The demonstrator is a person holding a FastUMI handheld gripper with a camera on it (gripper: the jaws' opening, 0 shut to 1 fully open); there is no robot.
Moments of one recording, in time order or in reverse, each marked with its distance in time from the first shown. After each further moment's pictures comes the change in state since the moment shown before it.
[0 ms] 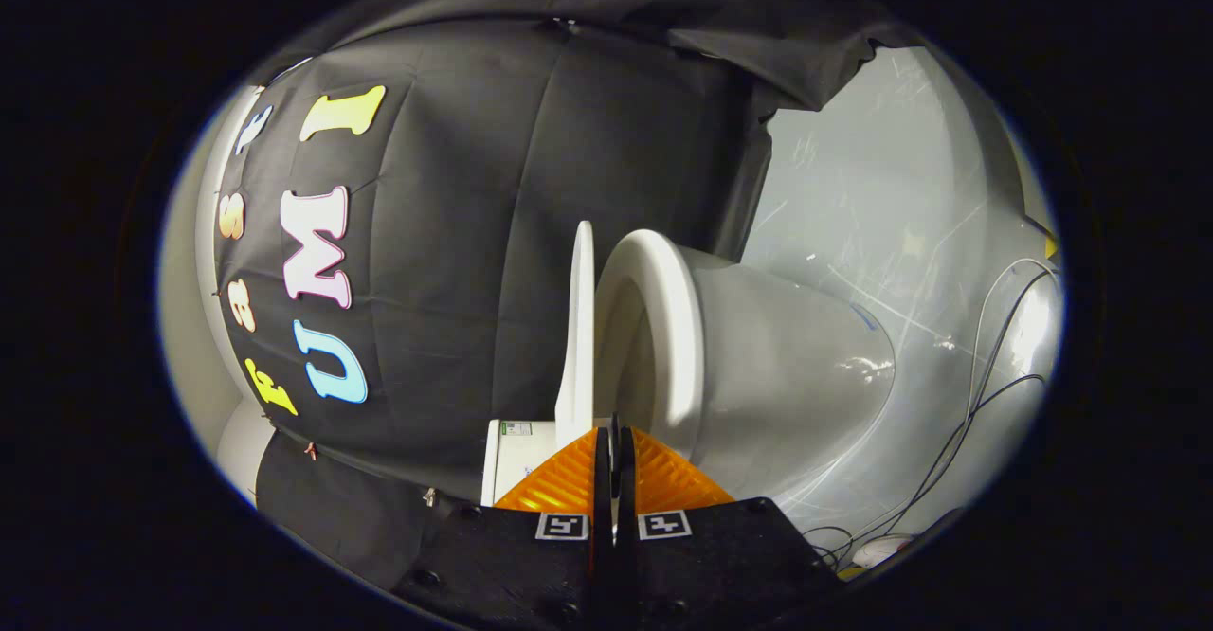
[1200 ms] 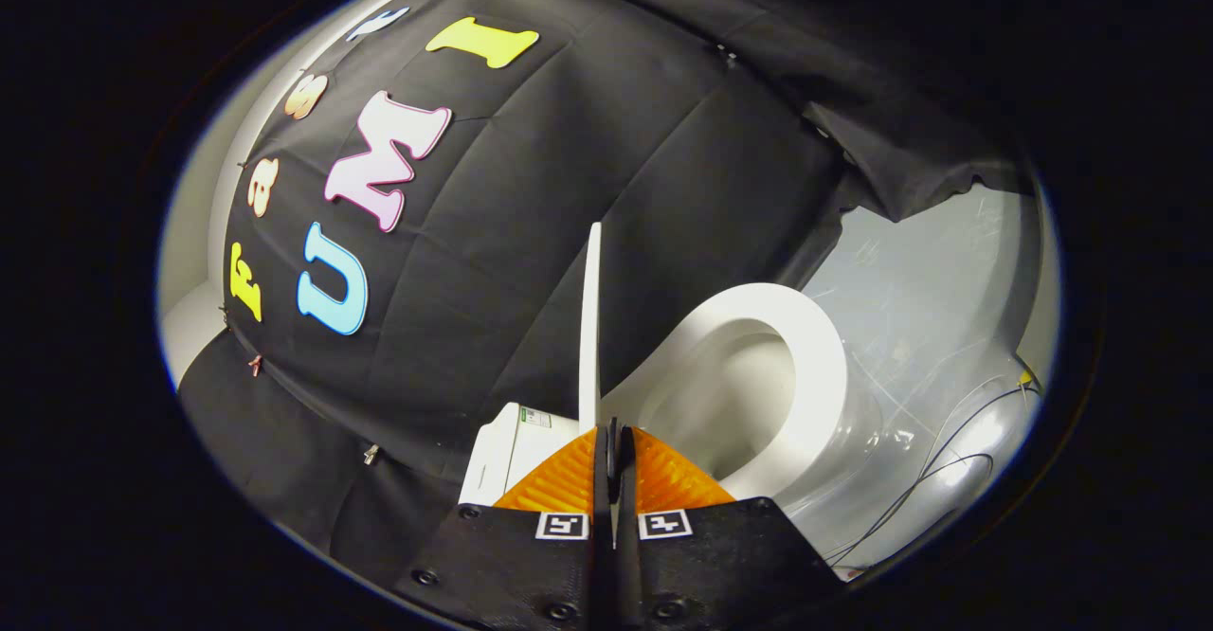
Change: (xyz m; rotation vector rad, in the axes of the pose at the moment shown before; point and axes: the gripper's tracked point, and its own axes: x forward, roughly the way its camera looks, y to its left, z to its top) arm -0.008 0.153 -0.038 -0.352 -0.056 -0.068
